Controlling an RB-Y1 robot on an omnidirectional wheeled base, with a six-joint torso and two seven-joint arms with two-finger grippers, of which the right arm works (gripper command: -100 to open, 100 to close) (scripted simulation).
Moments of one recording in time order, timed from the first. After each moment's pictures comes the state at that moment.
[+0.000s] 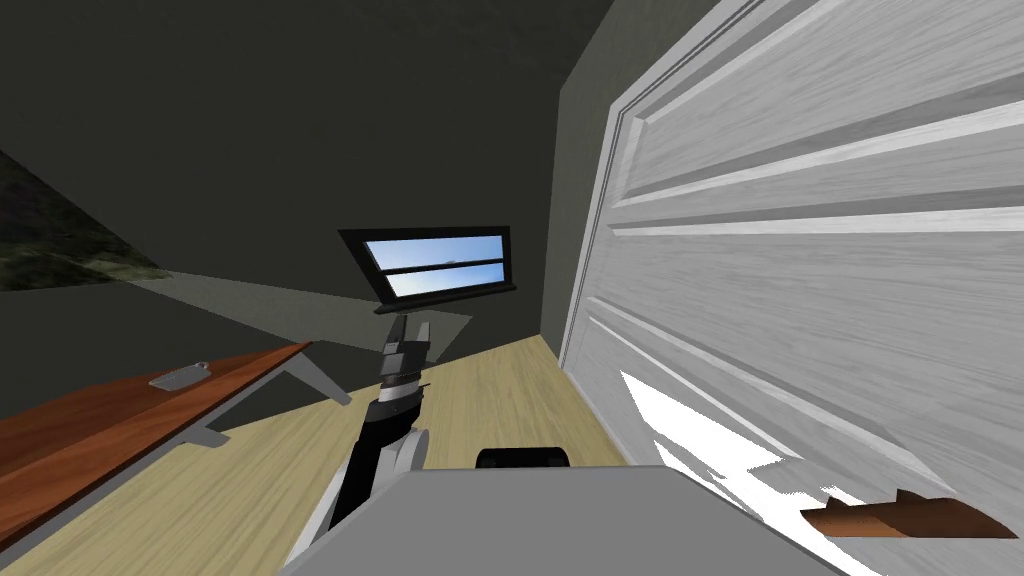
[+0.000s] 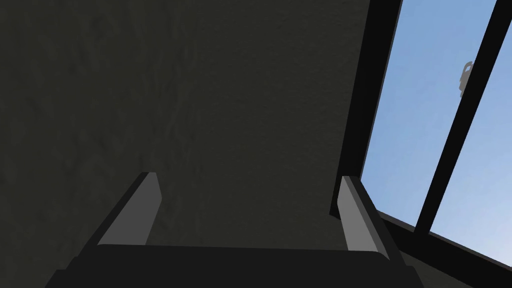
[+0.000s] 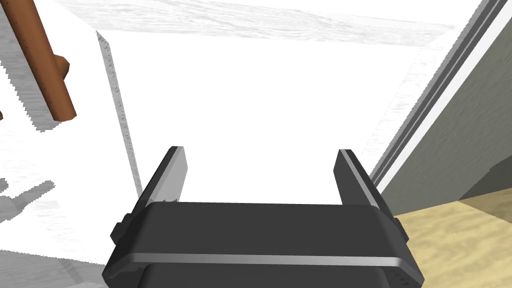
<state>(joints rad) 0.49 -0.07 -1.81 -0.39 0.46 -1.13 -2.09</state>
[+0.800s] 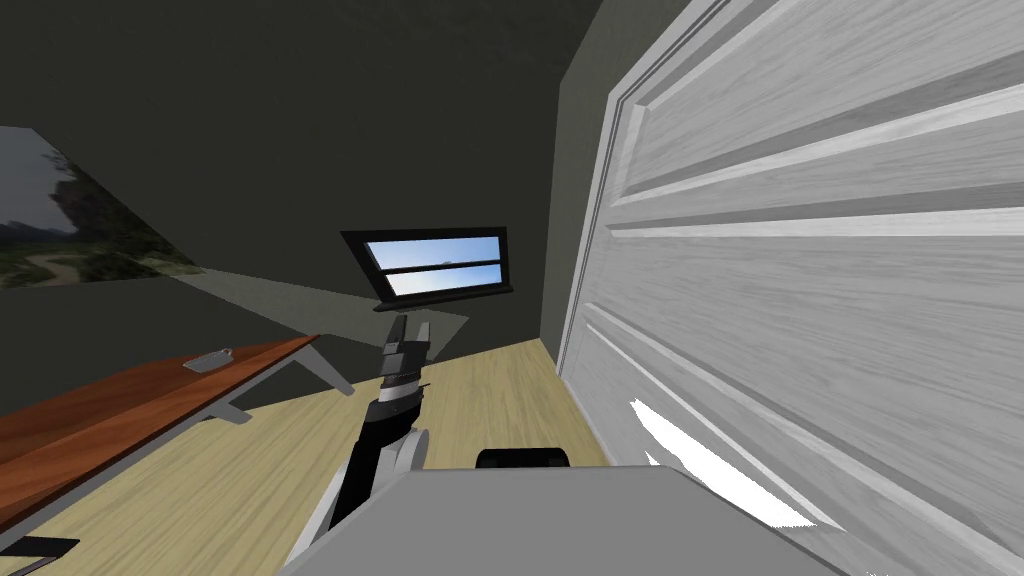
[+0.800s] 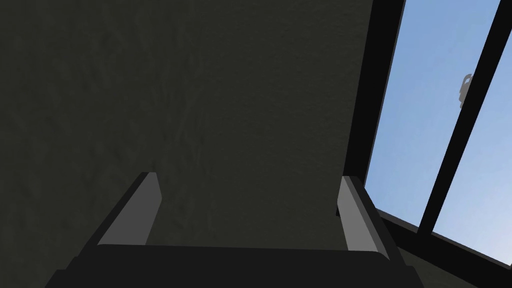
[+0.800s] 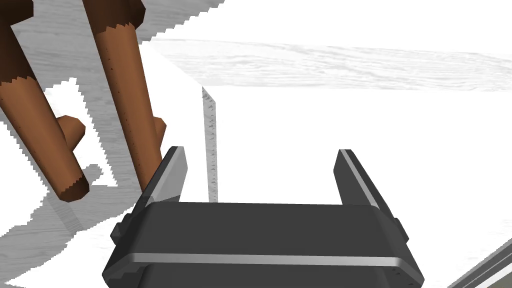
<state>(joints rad) 0.42 -0.05 -1.76 -0.47 0.49 -1.15 -2.12</state>
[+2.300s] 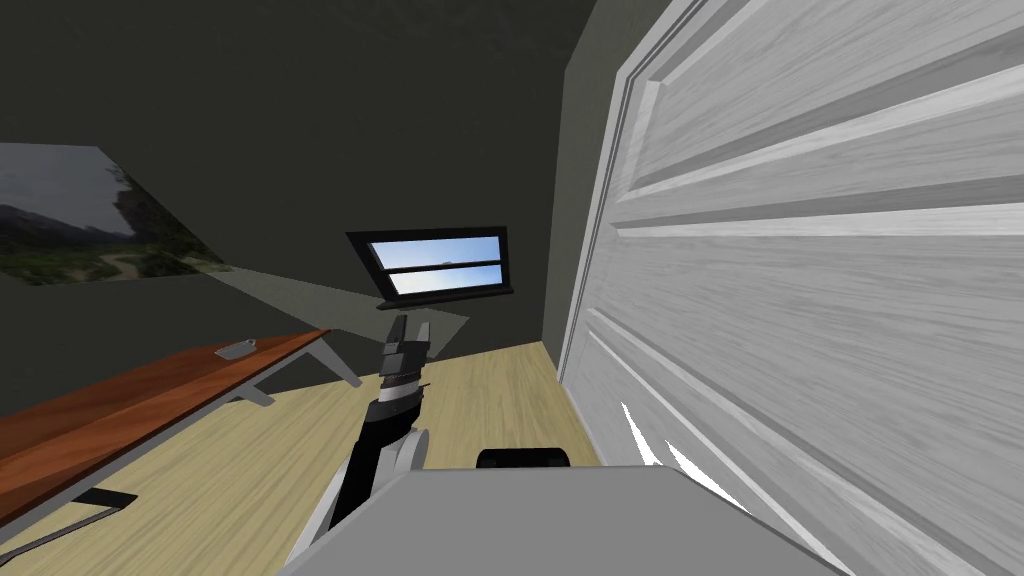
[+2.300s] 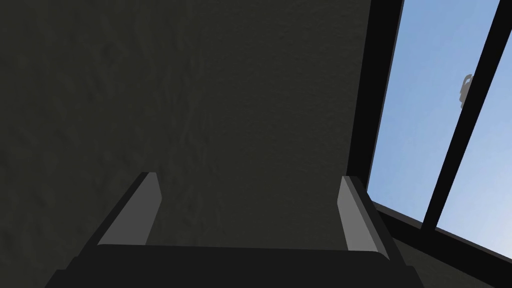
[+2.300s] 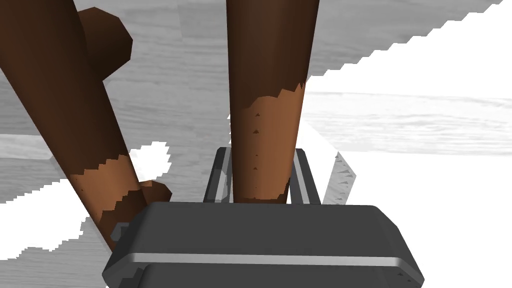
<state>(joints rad) 0.36 -0.09 -1.73 -0.43 0.51 -1.18 -2.11</state>
